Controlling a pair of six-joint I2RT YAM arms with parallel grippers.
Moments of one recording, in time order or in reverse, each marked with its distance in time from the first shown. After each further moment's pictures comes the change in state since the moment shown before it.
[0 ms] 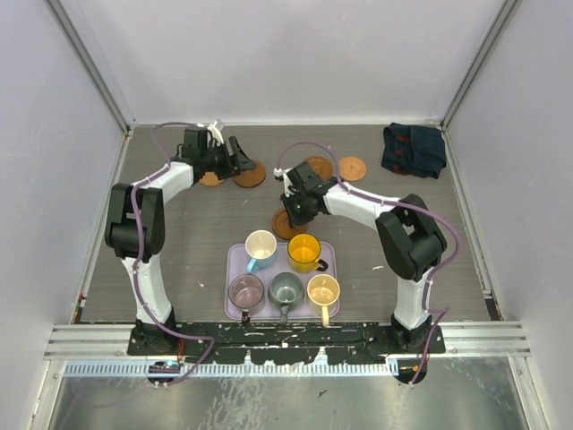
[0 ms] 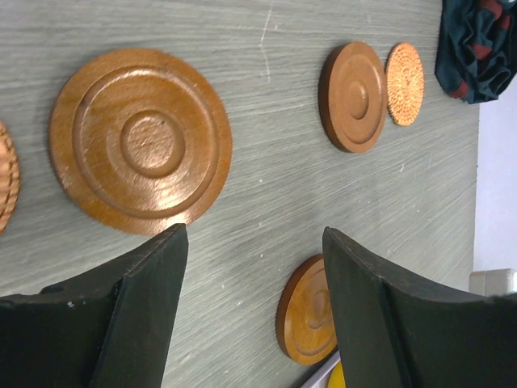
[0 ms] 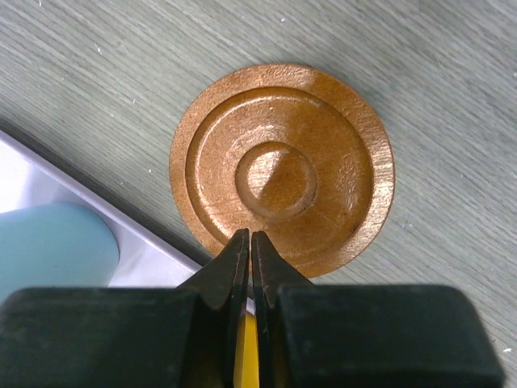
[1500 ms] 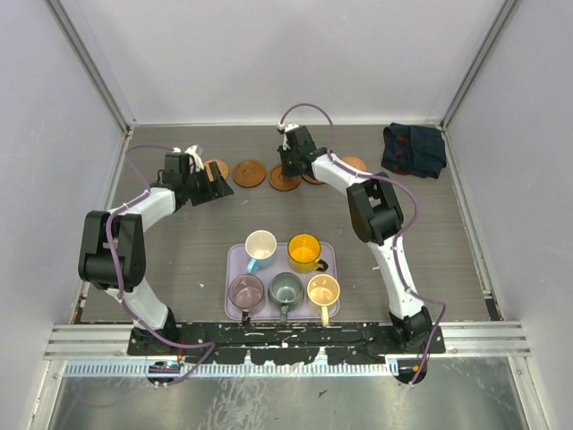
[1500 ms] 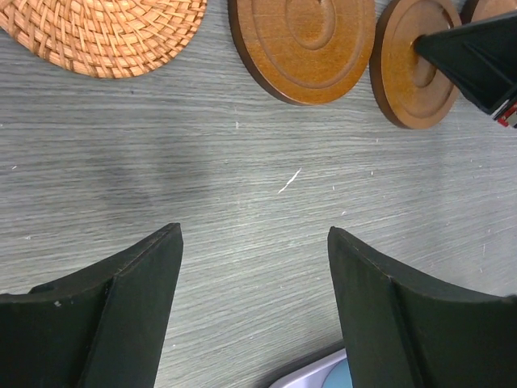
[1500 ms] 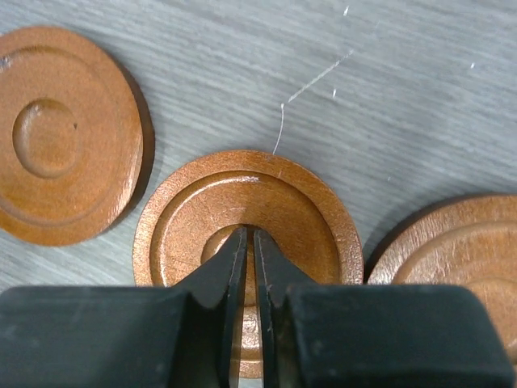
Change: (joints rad) left arm 0.068 -0.304 -0.397 -0.023 -0.200 0.105; right arm -0.148 0.513 0.625 0.160 0.107 0.027
